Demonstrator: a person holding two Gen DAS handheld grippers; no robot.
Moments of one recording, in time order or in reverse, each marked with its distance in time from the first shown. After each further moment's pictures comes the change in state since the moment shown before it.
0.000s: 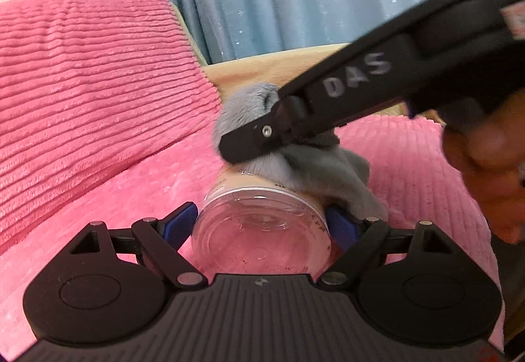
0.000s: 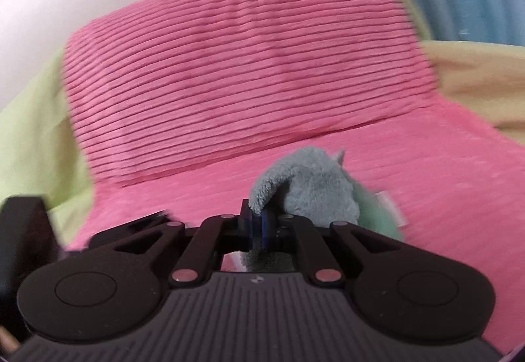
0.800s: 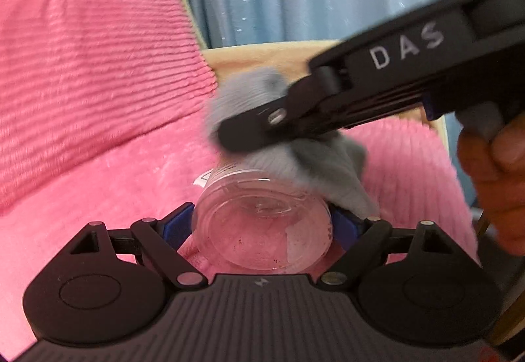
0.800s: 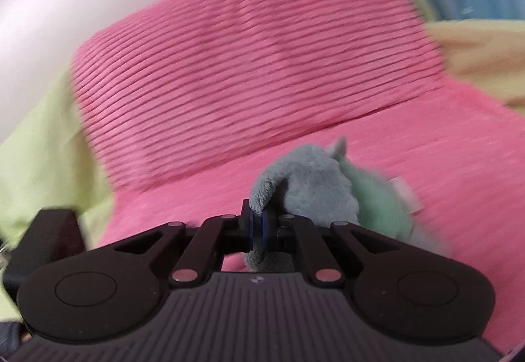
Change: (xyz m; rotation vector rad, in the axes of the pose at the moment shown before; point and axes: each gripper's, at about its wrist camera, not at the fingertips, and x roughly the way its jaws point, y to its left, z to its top) left arm 0.007 -0.001 -0.001 -0.044 0.044 -0.035; right arm -0.002 0.000 0.000 0.040 0.057 0.134
